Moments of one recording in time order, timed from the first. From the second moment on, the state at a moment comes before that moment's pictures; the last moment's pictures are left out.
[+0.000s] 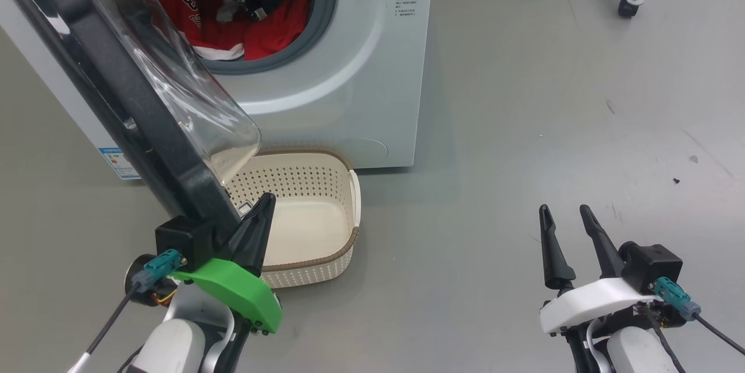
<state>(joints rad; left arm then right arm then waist) -0.18 0.07 -0.32 0.12 -0.47 -0.13 0.04 -0.07 -0.05 0.19 0.29 0.41 0.10 -0.26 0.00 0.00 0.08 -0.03</state>
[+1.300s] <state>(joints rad) -0.21 0.05 -0.31 0.25 -0.47 -0.12 -0.04 -0.07 -0.05 0.16 0.30 0.40 0.11 -0.26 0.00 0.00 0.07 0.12</state>
